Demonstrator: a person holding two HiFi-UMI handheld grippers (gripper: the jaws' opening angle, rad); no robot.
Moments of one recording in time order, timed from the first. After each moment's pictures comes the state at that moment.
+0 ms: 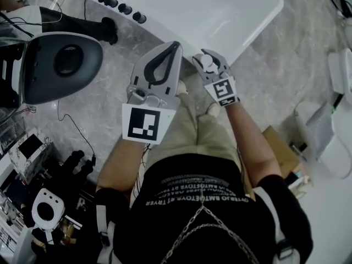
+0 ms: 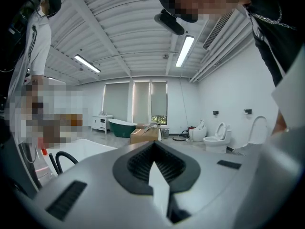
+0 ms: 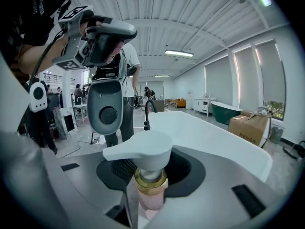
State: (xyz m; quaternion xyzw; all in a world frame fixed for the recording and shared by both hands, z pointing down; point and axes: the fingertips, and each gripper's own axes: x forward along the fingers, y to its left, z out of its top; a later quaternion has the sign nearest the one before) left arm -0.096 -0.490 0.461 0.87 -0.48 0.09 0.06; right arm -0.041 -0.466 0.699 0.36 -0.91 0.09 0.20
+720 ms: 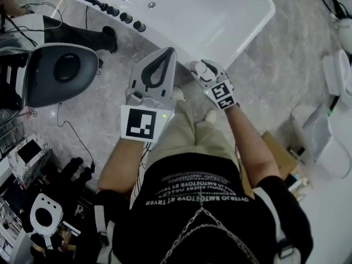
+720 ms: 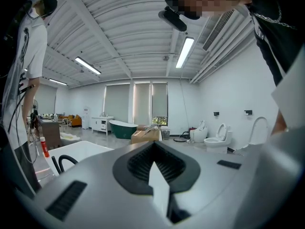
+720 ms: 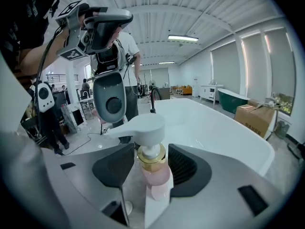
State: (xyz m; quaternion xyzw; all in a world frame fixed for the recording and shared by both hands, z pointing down) left arm -0.106 -0.491 0.453 0.87 -0.49 0.08 0.06; right arm -0.033 -0.446 0.739 0.31 -0.90 0.14 0.26
